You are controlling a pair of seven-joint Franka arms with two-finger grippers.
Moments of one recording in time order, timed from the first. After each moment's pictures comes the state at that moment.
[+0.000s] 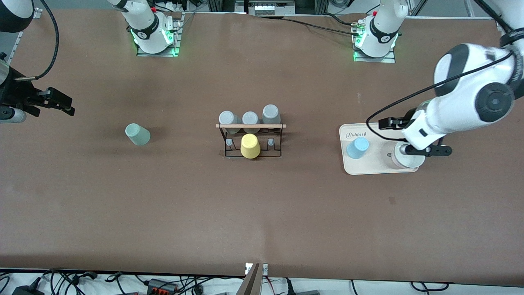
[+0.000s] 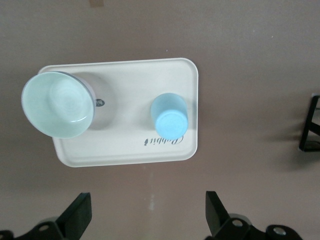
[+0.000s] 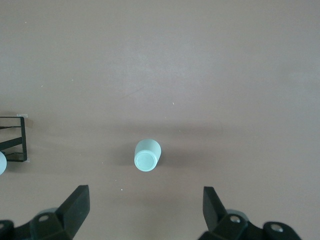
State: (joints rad) left arm 0.02 0.22 -0.19 -1.78 -0.05 1.76 -0.19; right arm 0.01 0.03 -0.03 -1.67 0.00 1.70 -0.06
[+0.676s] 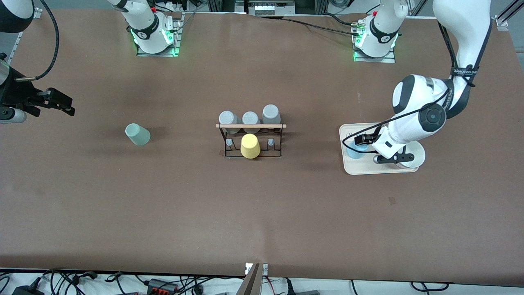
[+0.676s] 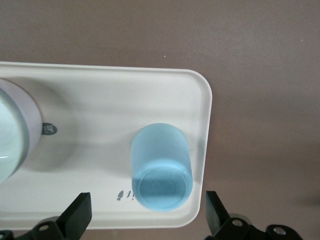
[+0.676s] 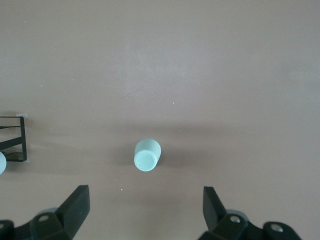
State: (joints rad) left arm 0.02 0.33 -0.22 -2.07 -0.05 2.26 -0.27; right arm 0.01 0.03 -0.03 -1.67 0.00 1.70 -0.06
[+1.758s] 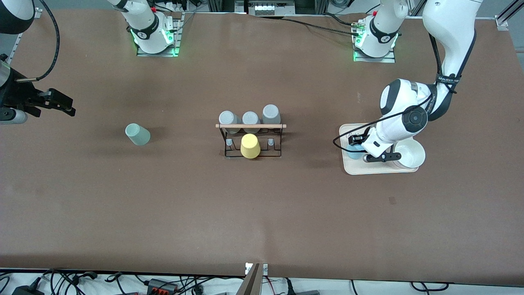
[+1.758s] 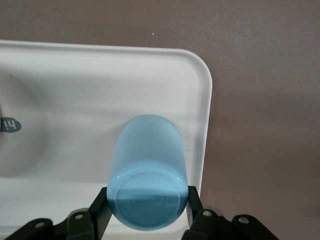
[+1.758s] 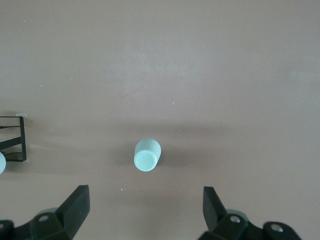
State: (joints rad) left arm 0.00 0.36 -0.22 -2.12 -0.05 2.34 -0.29; right arm 0.01 0.03 -0.03 -1.67 0.00 1.70 -0.06
